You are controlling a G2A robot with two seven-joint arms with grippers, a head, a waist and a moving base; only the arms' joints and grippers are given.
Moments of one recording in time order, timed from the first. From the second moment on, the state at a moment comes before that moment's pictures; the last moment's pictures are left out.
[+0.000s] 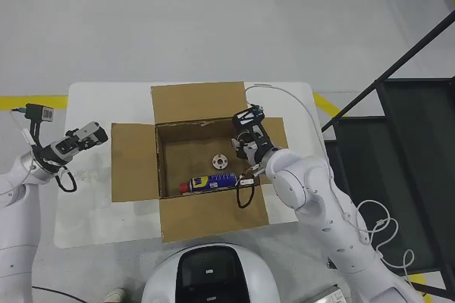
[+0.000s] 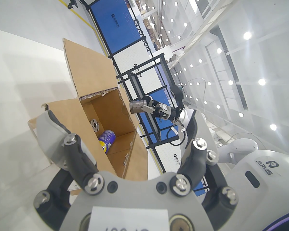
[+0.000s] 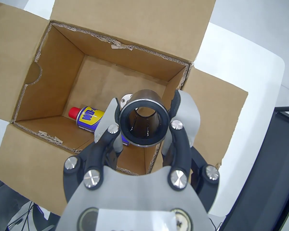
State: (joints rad) left arm 1.10 -1.09 -1.67 -1.25 -0.32 -0.55 -1.18; right arm -1.21 -1.24 1.14 -1.98 -1.17 0.16 0.99
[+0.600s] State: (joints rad) left arm 1.10 -1.09 -1.67 -1.25 -0.32 -0.55 -1.18; right arm -1.26 -1.22 1.32 -2.03 -1.25 0.12 0.97
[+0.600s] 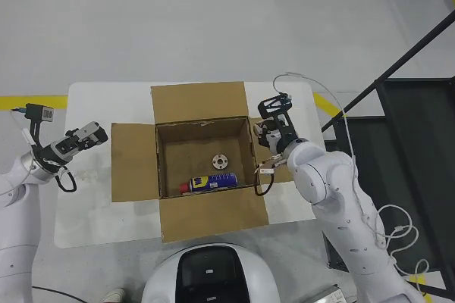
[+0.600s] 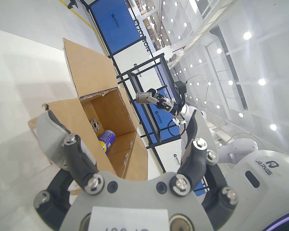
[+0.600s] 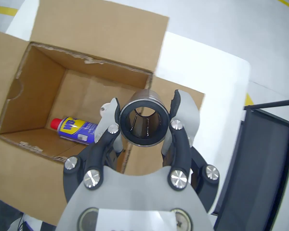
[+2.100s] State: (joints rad) left arm 1.10 -1.09 -1.67 -1.25 -0.32 -0.55 -1.18; right arm -0.90 -1.24 1.40 -0.95 -1.10 0.07 0.65
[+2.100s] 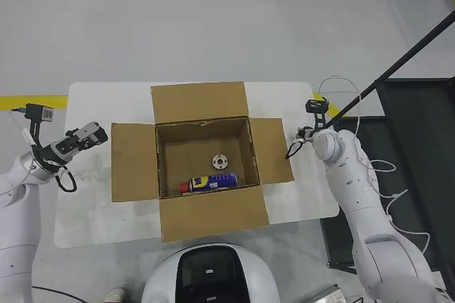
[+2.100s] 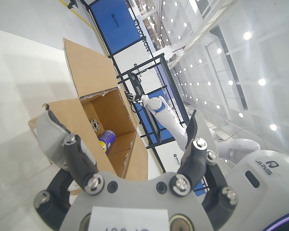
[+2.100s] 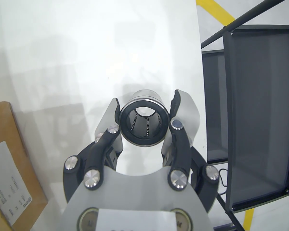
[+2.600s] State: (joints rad) left arm 1.10 -1.09 -1.67 -1.25 -0.32 -0.55 -1.18; right arm -0.83 -1.26 1.36 -0.77 -1.07 0.11 0.57
